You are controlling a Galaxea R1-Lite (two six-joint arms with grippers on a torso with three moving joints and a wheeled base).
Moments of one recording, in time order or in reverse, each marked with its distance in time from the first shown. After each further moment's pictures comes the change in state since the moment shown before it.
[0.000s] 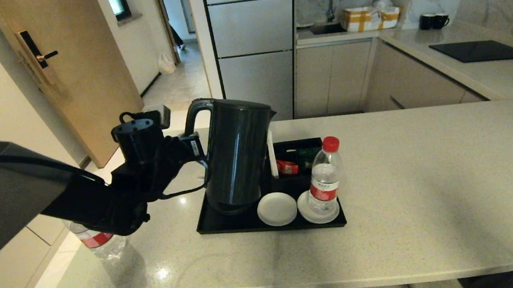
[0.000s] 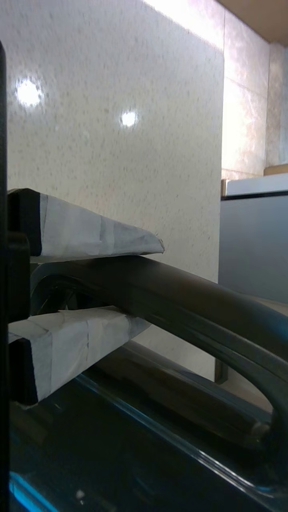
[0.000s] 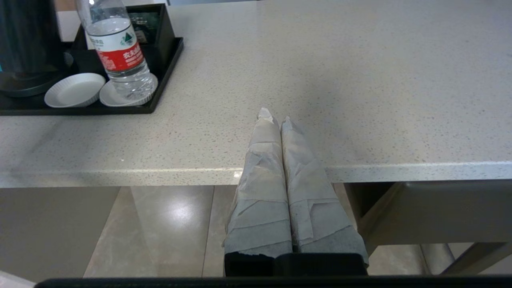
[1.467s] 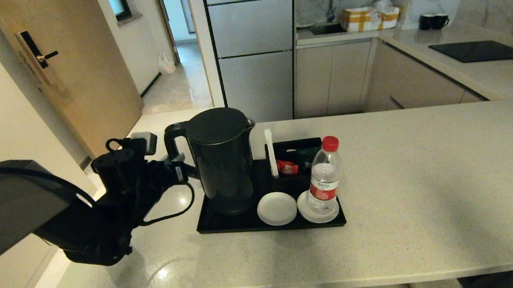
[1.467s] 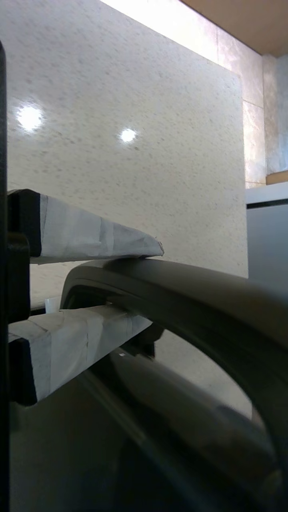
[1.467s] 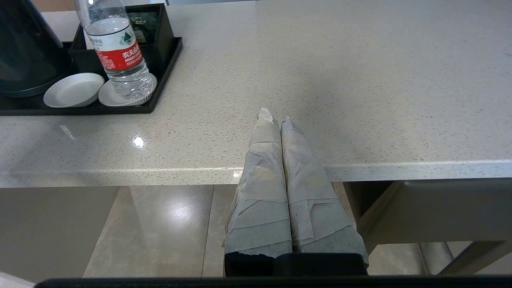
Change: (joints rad) left arm 0.106 0.048 0.230 -0.253 -0.116 0.085; right arm 0.000 0.000 0.000 0.000 0.000 0.000
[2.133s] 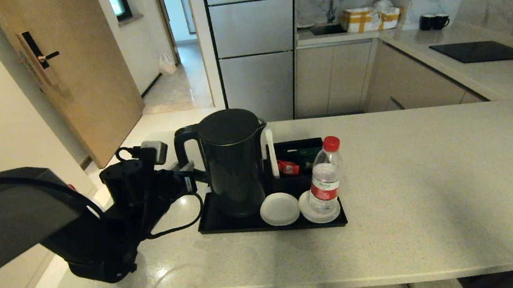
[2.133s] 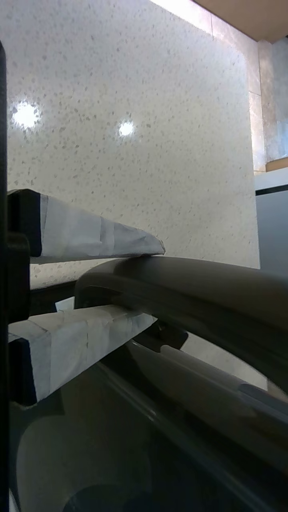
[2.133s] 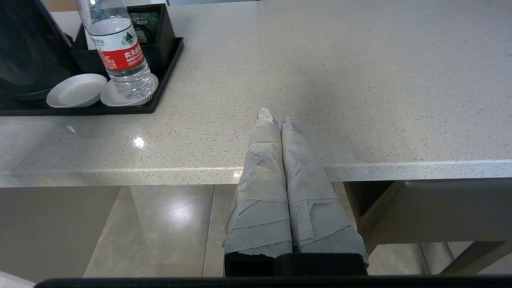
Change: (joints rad) left arm -0.070 0.007 0.092 -0.066 0.006 0.020; right arm 0.000 0.000 0.000 0.000 0.000 0.000
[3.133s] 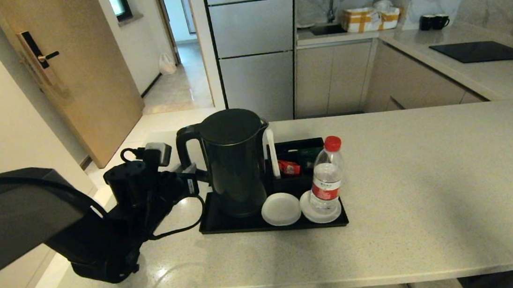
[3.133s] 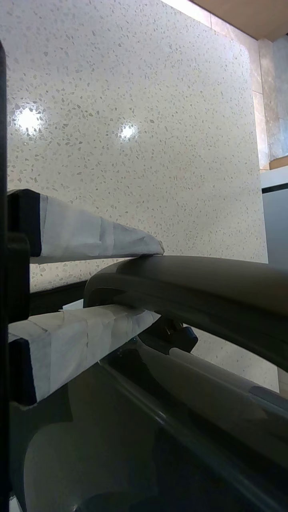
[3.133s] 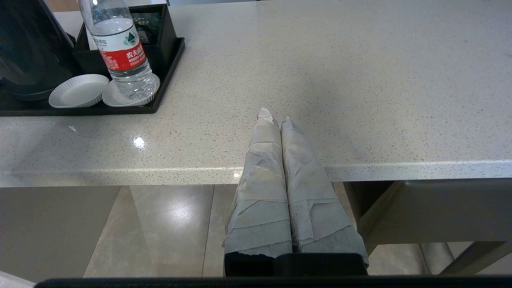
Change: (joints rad) left arm -0.005 0.007 -0.005 0.003 0.003 0.025; right arm 0.000 0.000 -0.001 0.000 0.000 0.000
